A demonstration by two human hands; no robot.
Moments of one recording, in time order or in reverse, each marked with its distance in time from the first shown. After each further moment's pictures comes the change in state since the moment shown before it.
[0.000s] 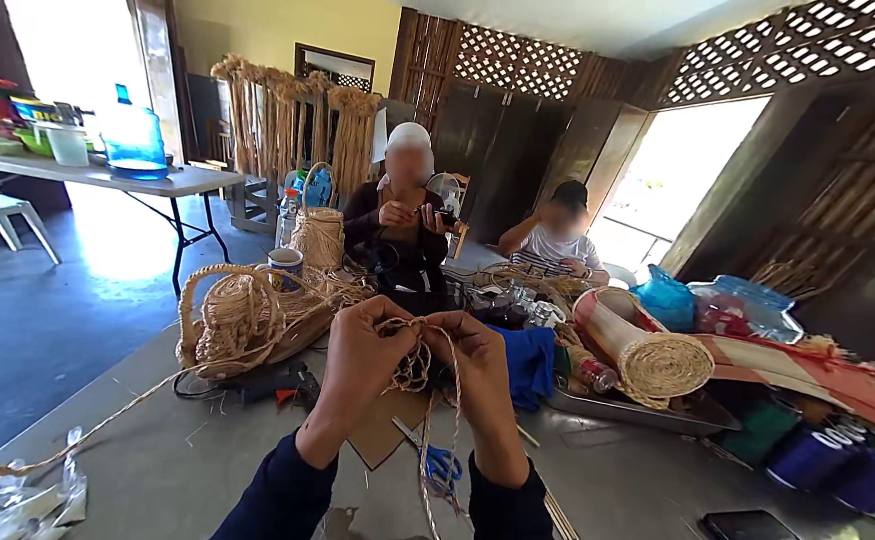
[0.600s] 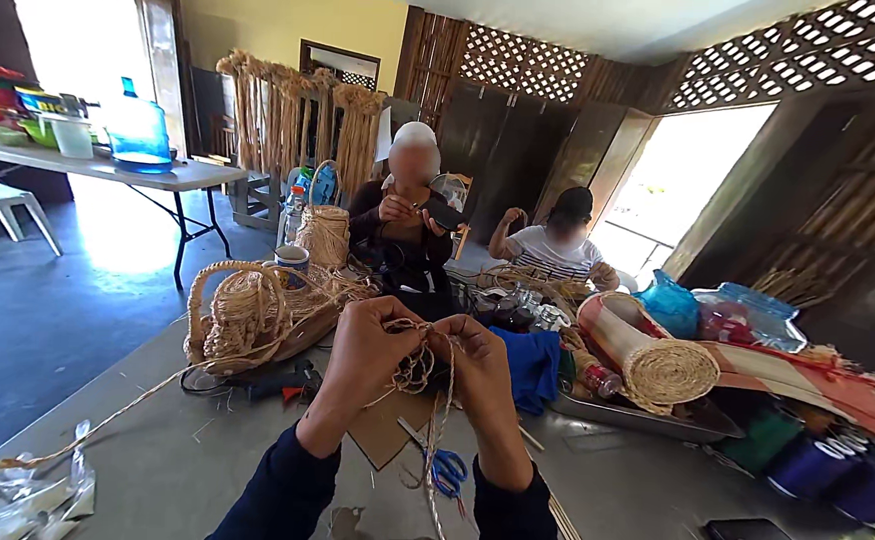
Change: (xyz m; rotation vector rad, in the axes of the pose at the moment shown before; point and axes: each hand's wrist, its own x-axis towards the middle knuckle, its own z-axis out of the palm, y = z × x) left_hand 0.008 0.003 -0.015 0.037 -0.097 -0.110; right_hand -0.002 0.004 0.007 -0.073 0.020 0.072
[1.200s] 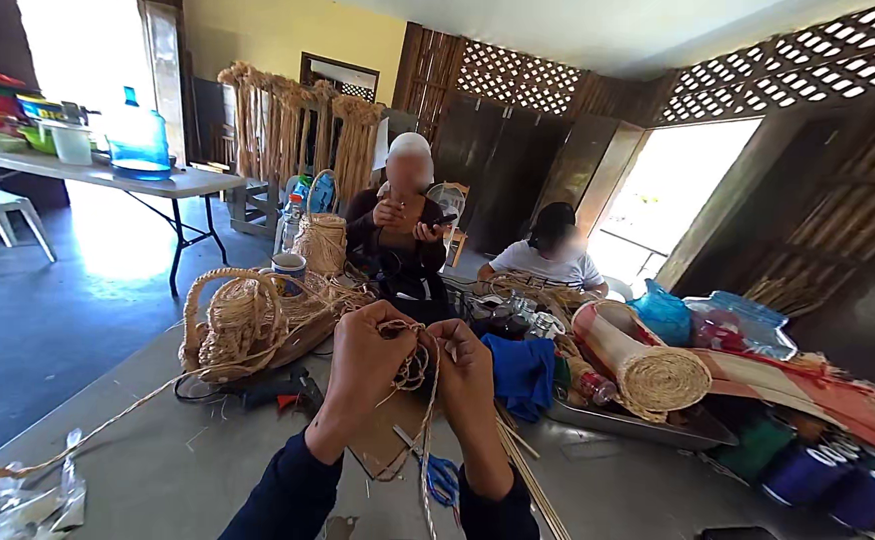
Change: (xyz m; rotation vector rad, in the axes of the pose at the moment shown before) left_hand 0.000 -0.006 0.012 0.040 0.133 0.078; right_hand -0.001 0.007 0.009 -0.128 0.055 -0.125
